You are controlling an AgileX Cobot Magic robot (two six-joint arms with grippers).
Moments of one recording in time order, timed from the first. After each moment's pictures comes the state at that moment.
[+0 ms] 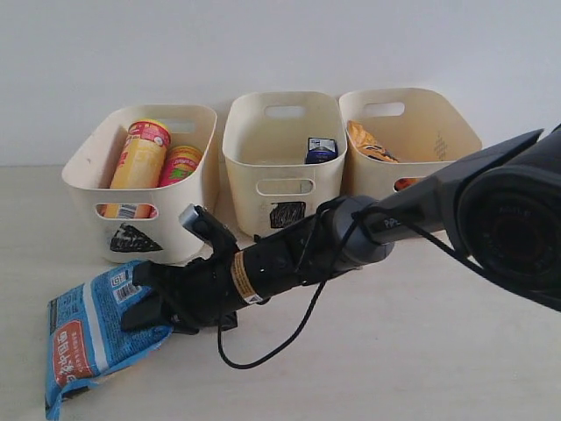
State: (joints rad) left arm -0.19 0.00 -0.05 0.08 0.13 -0.30; right arm 0.69 2.37 -1.47 -1.43 -0.83 2.10
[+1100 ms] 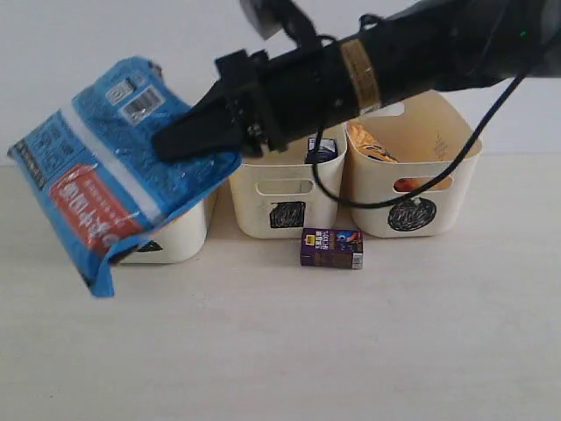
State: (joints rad) left arm -0.19 0.00 -0.05 0.08 0.11 -0.30; right arm 0.47 1.84 -1.46 -1.75 -1.21 2.10
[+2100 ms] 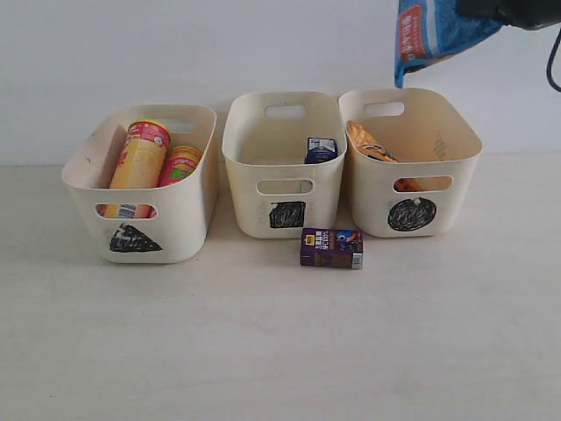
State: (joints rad) left arm -0.19 0.00 -0.05 0.08 0.11 -0.30; right arm -0.06 1.72 -1.46 -1.76 -0.54 1.88
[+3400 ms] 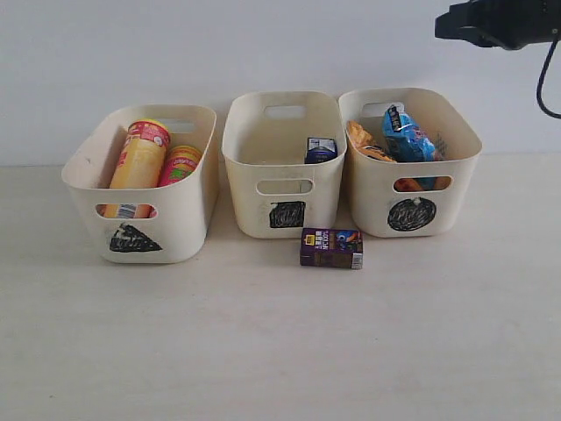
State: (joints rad) left arm -0.19 0.00 -0.05 0.05 0.08 -0.31; right arm -0.06 1.77 -1.46 -1.74 -0.74 1.70
